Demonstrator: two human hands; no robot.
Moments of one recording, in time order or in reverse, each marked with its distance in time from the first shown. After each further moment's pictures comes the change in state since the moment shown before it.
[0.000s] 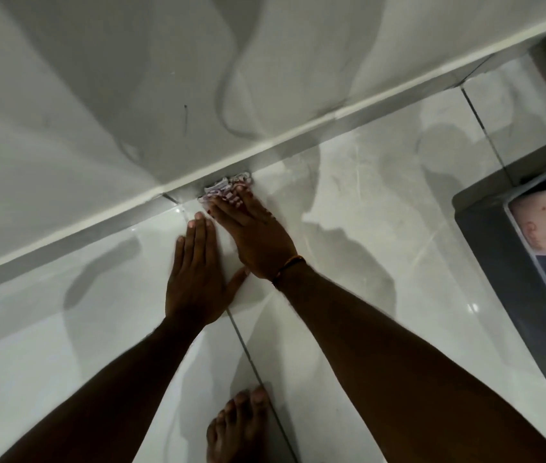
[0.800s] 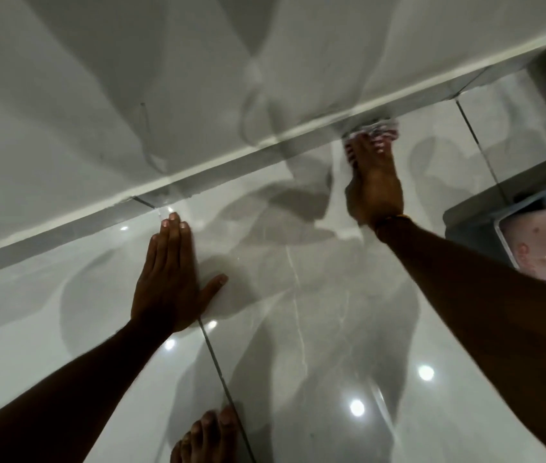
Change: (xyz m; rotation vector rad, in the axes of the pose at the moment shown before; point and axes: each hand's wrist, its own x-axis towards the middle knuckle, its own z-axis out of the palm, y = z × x) left_hand 0.009 -0.009 0.012 0.106 0.091 0.050; right_hand -0.026 0.195 -0.097 -0.013 0.312 0.446
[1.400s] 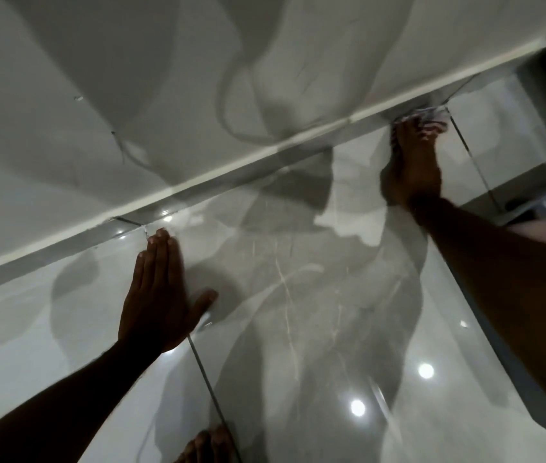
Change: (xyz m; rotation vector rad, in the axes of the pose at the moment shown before) left_hand 0.003 0.001 0.004 -0.028 -0.011 -0.015; right_hand 0.045 0.064 -0.035 -0.233 -0.026 0.103
